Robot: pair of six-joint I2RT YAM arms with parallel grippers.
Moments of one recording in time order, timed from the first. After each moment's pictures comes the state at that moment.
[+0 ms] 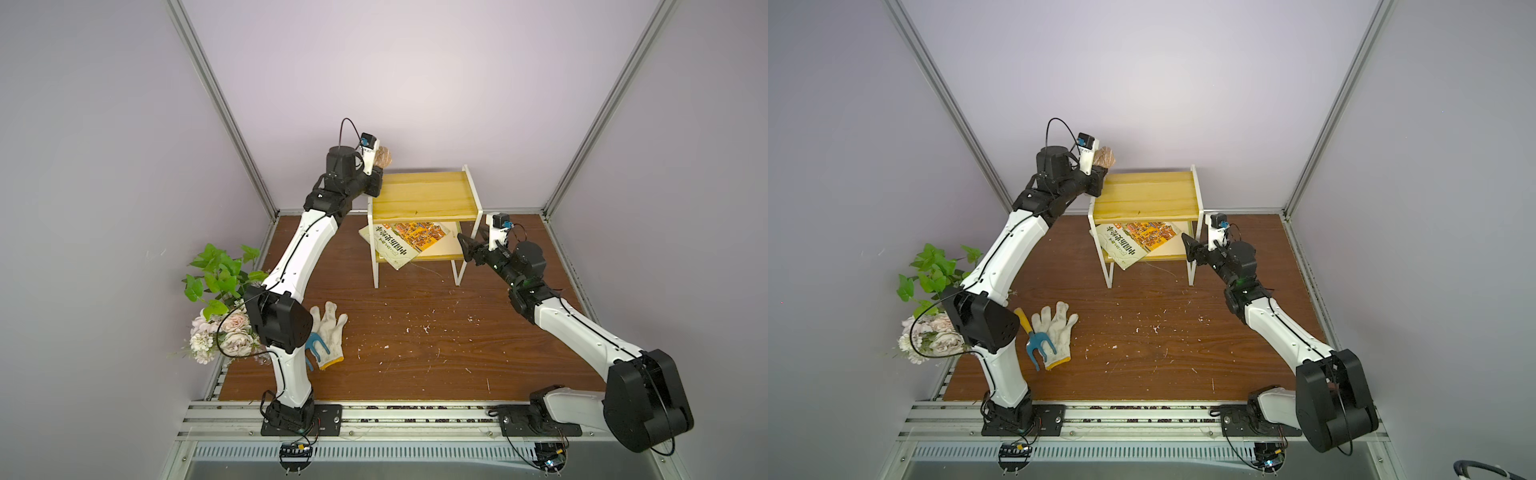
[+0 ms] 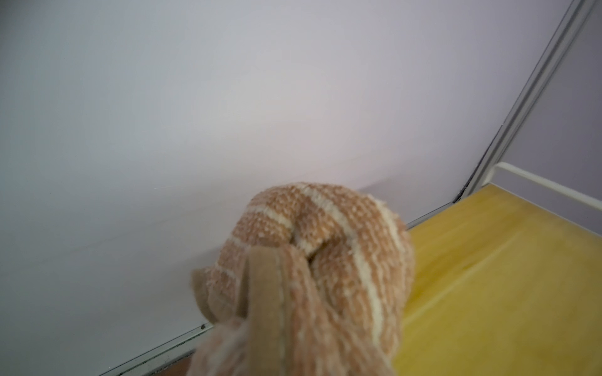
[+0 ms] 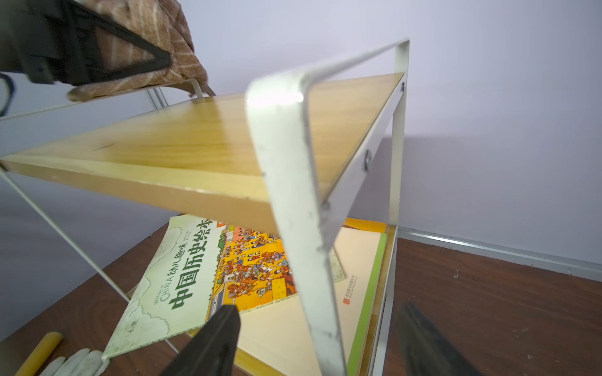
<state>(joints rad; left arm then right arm) -0.38 1.84 2.04 -0.44 0.04 0.11 0.29 1.30 0.79 0.46 -0.18 0.15</state>
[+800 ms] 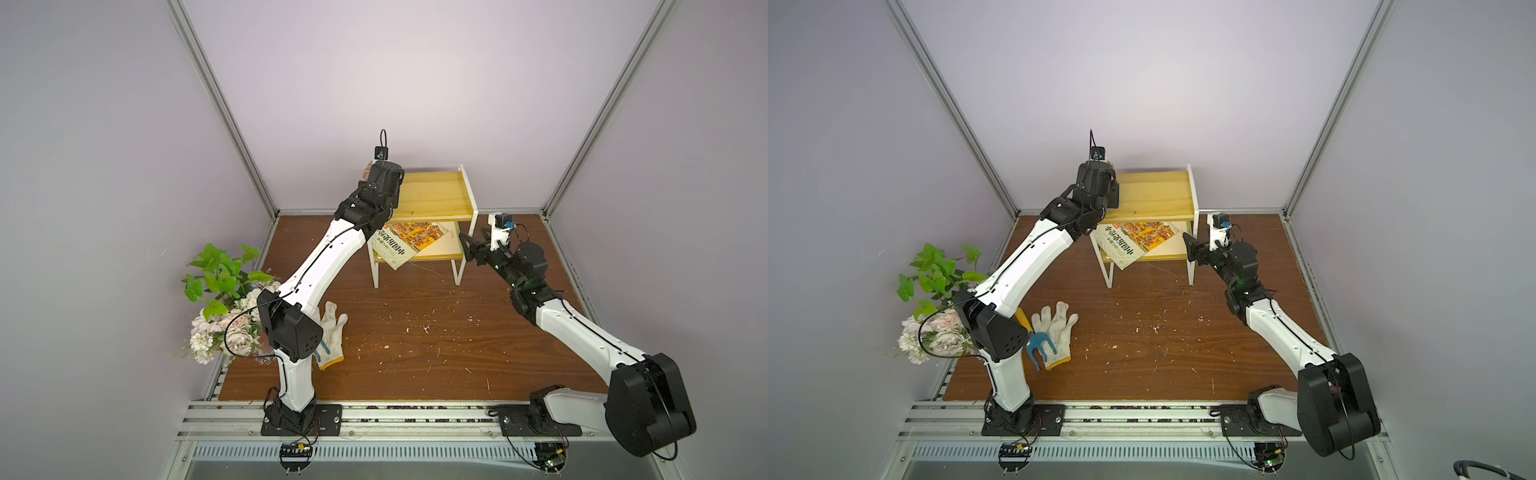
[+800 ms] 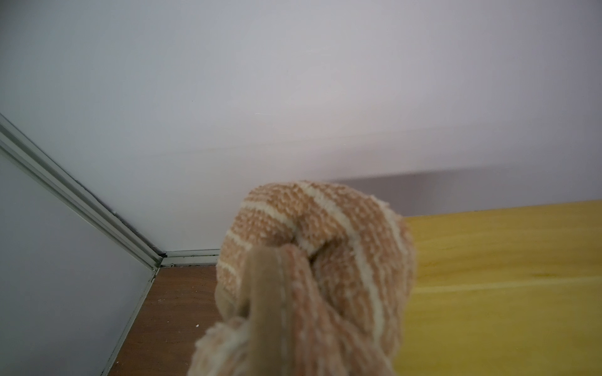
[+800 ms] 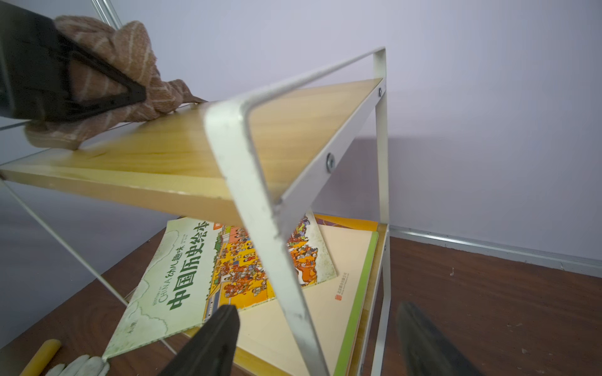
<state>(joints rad) -0.55 1.88 2.09 -0.64 -0.63 -0.12 0.29 1.28 0.79 0.45 -0.15 0.17</state>
